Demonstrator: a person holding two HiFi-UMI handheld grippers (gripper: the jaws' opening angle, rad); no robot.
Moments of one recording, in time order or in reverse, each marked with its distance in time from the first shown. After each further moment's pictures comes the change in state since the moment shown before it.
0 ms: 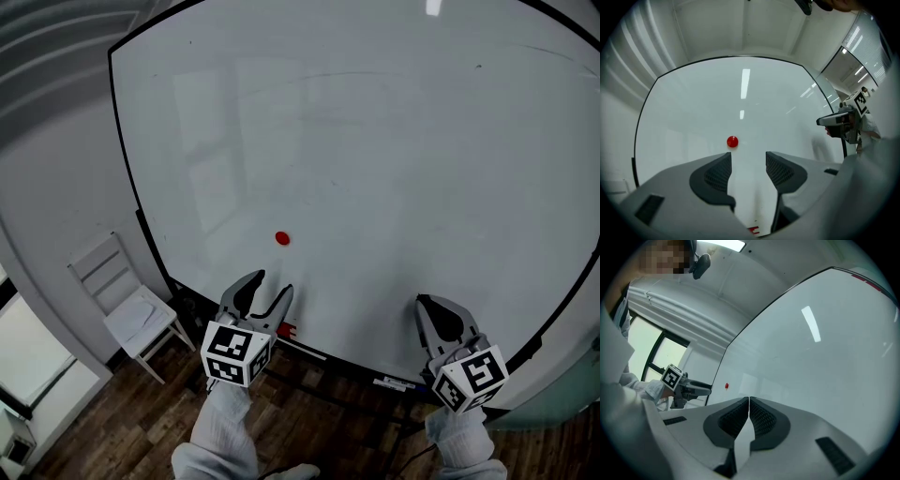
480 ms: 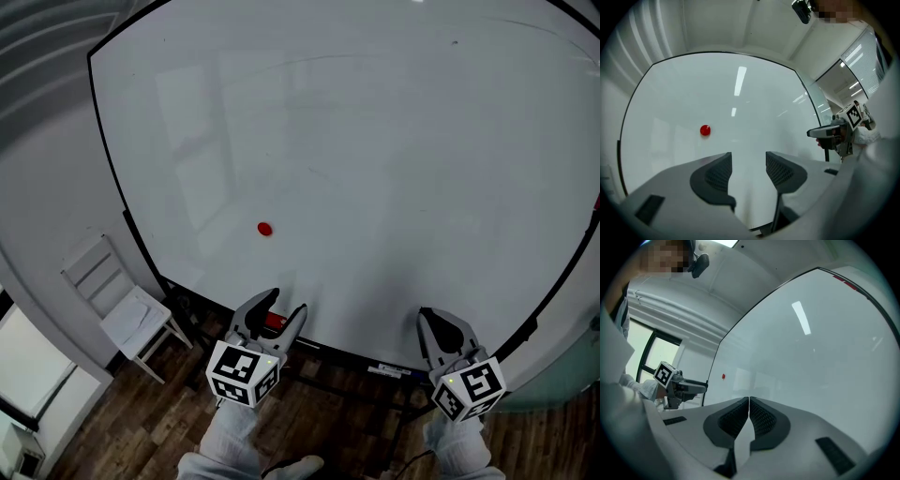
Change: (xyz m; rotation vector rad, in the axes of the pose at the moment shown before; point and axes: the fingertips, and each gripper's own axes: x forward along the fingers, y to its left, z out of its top) left arm -0.012 -0.068 -0.016 -0.080 0.010 -0.143; right arm -0.046 -0.005 -0.038 0.074 0.072 -0.085
